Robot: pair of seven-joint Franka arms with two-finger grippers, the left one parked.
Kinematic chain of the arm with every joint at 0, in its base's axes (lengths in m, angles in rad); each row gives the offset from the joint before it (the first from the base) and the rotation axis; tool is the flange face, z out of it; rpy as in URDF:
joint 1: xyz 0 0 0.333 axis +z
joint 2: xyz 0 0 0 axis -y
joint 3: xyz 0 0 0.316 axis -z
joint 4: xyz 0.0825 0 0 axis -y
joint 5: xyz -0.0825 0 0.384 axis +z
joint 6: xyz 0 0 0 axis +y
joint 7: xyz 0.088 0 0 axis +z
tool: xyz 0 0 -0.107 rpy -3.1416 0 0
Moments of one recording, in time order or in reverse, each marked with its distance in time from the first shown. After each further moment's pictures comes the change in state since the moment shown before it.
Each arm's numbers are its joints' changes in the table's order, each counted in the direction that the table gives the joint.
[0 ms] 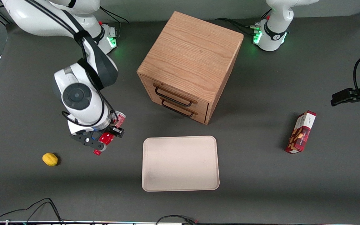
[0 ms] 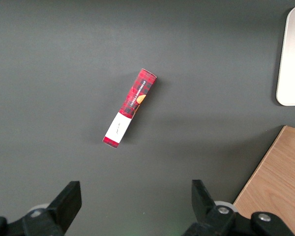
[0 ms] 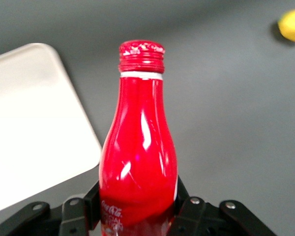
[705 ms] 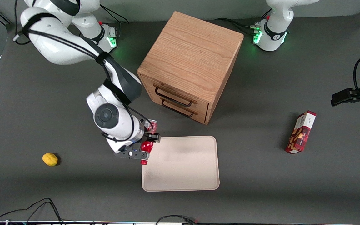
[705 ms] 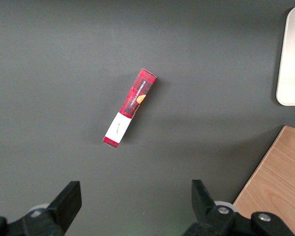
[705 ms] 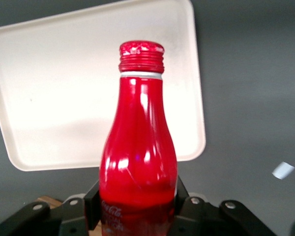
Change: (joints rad) arm 0.066 -0.371 -0.119 0.243 0.000 -0.134 0.158
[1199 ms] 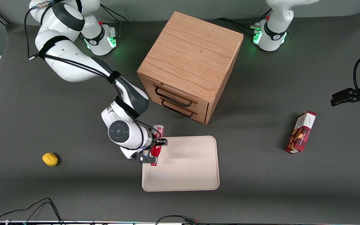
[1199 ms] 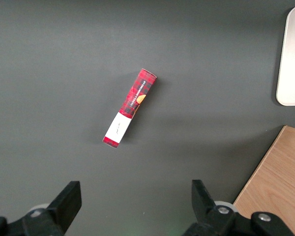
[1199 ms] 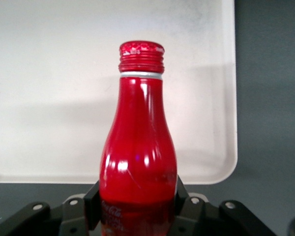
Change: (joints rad) arm 0.010 -0.137 0.002 0.008 -0.016 -0.095 0.040
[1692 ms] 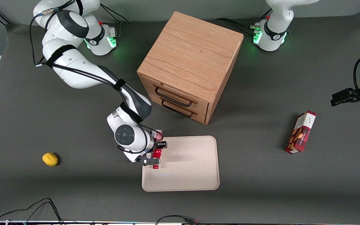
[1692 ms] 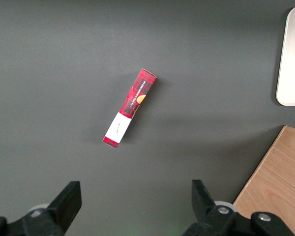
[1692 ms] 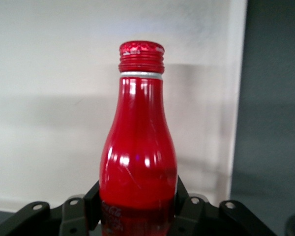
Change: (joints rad) arm 0.015 -0.060 0.059 0.012 -0.054 -0.067 0.124
